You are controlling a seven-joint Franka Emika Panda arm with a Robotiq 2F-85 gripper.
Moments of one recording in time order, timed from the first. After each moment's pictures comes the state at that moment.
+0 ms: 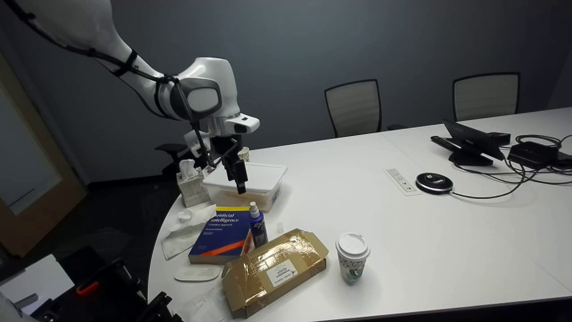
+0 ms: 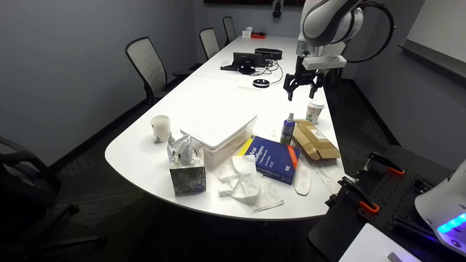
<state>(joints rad) -0.08 0.19 -0.07 -2.32 -0.04 2.47 0.34</state>
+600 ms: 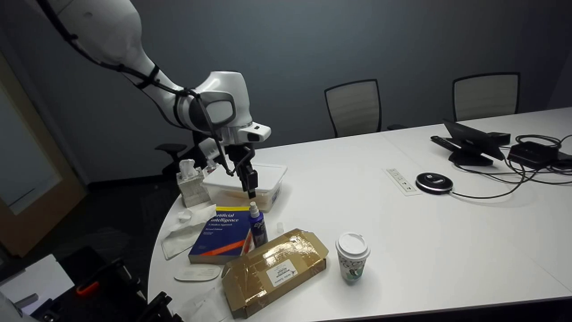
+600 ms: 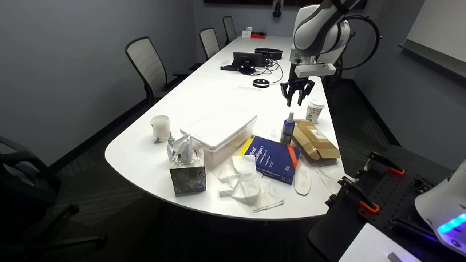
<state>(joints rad) -0.08 0.33 -0.09 -2.22 -0.04 2.53 0.34</state>
